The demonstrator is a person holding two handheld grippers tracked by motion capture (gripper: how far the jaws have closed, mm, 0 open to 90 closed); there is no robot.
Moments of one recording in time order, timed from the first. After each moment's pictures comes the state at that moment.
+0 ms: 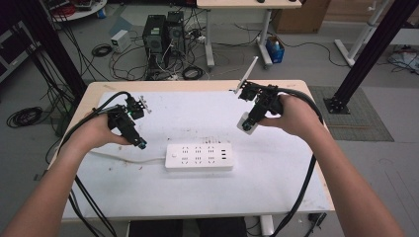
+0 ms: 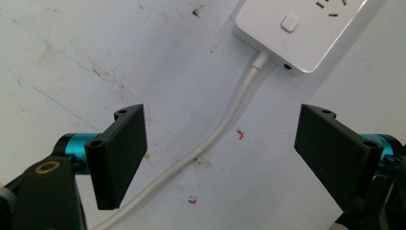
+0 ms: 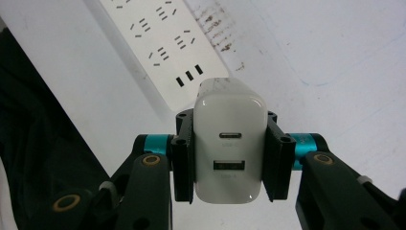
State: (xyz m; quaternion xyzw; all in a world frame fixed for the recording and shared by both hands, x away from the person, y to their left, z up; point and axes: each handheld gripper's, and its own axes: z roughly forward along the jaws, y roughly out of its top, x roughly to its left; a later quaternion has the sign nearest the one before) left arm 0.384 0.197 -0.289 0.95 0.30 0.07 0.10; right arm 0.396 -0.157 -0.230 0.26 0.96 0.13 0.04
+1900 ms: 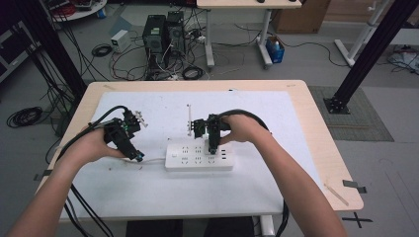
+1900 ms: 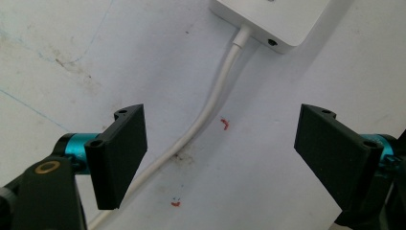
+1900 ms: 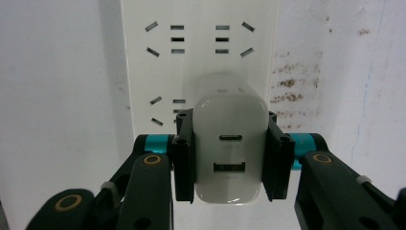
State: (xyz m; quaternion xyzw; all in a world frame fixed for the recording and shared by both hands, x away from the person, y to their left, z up) left arm 0.363 0.208 -0.318 0.95 0.28 0.06 0.11; right arm 0.422 -0.040 -0.356 -0.02 1.00 0.02 0.01
